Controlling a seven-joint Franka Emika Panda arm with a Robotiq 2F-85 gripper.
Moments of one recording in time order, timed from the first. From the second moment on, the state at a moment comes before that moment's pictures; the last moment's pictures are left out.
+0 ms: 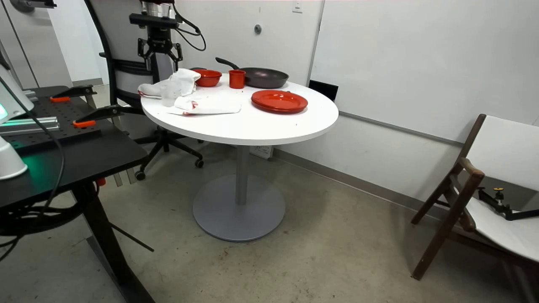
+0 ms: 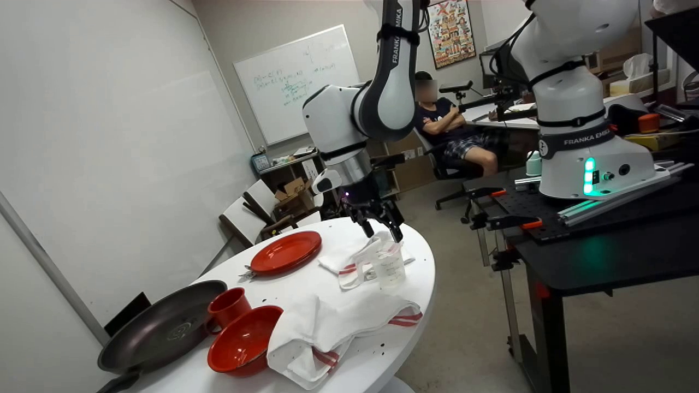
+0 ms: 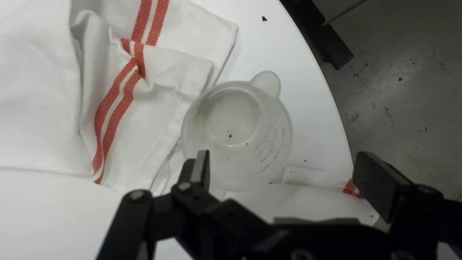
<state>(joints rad) 0.11 0.27 0.09 -2.42 -0.20 2.59 -0.48</state>
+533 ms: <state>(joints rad) 0.11 0.30 0.10 -2.46 -0.20 2.59 -0.43</state>
